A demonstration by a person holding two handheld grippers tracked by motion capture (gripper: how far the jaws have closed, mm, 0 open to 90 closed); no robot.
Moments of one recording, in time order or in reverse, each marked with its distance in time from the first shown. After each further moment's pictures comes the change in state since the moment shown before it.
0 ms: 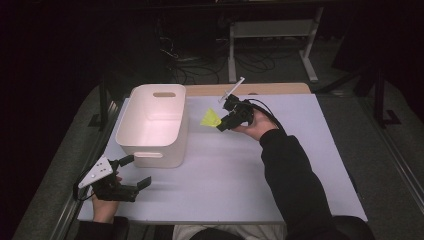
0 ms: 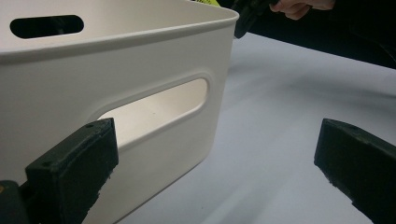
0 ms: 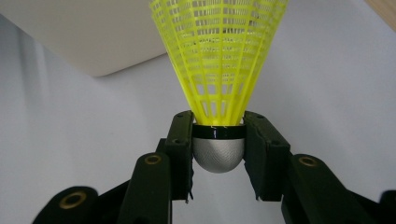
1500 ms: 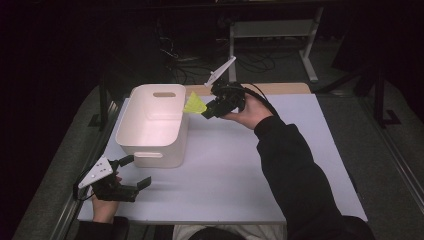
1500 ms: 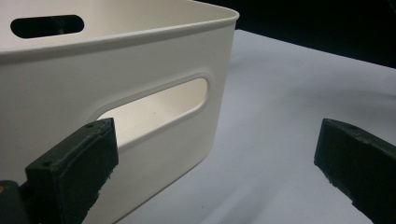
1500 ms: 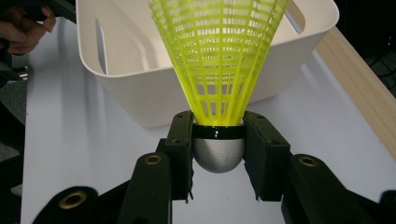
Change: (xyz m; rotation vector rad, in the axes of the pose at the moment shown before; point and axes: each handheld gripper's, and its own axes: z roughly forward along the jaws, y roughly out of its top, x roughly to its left) left arm 0.000 0.000 0.000 0.001 0.000 0.002; right arm 0.043 0.059 -0.056 -0.101 0.008 -0.137
